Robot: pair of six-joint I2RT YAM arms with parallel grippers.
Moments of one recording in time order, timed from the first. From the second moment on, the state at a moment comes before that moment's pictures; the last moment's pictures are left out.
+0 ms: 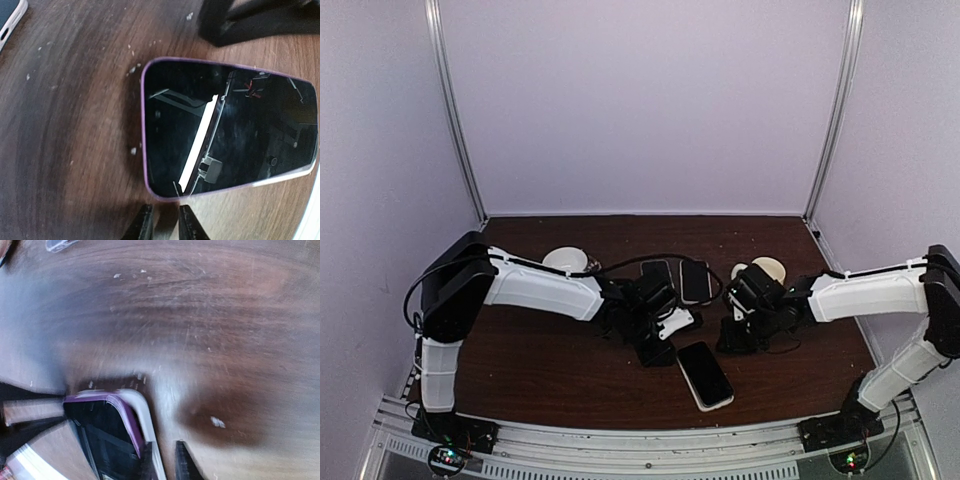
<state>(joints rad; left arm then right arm) -1.08 2.10 1.43 -0.40 0.24 0.07 0.79 1.50 0.76 -0.36 -0.09 0.77</state>
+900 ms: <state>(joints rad) -1.26 2.07 1.33 -0.31 0.28 0.44 0.93 1.18 0.49 -0.35 -0.19 0.97</state>
